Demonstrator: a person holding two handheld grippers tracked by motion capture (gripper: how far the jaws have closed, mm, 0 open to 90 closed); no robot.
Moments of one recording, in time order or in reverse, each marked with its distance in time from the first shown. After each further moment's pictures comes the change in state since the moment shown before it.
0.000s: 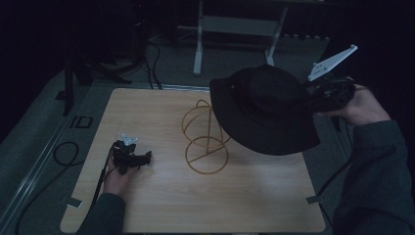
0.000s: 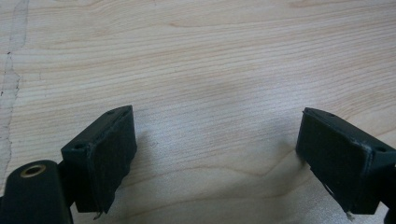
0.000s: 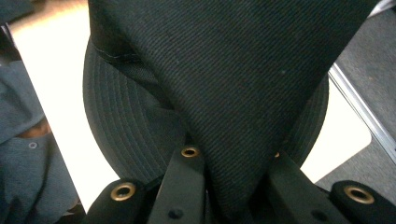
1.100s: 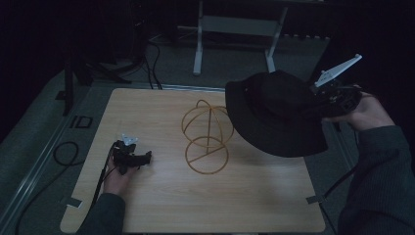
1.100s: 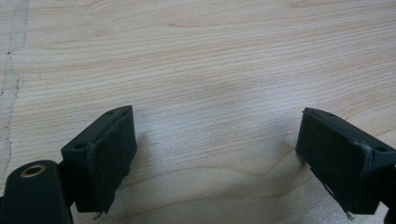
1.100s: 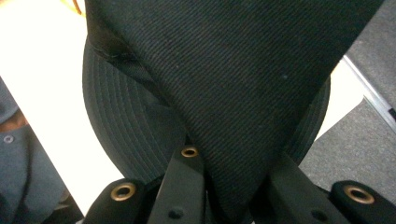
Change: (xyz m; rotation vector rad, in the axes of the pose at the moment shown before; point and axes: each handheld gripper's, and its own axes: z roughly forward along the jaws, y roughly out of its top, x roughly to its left) left arm 0.000 0.000 0.000 0.000 0.000 0.000; right arm -0.015 -0.031 0.006 0.065 -0.058 0.104
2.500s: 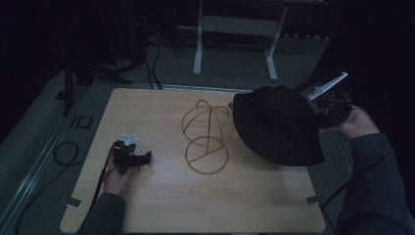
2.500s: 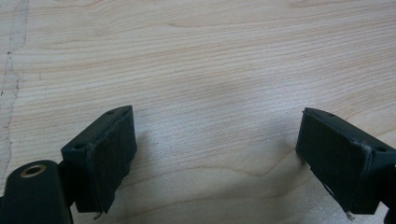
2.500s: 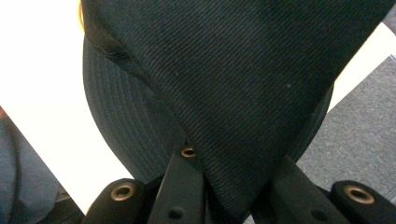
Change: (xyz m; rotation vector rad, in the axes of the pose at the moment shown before) left arm 0.000 0.000 0.000 -0.003 0.000 -0.002; right arm -0.017 -0.032 0.044 0.096 0.016 0.105
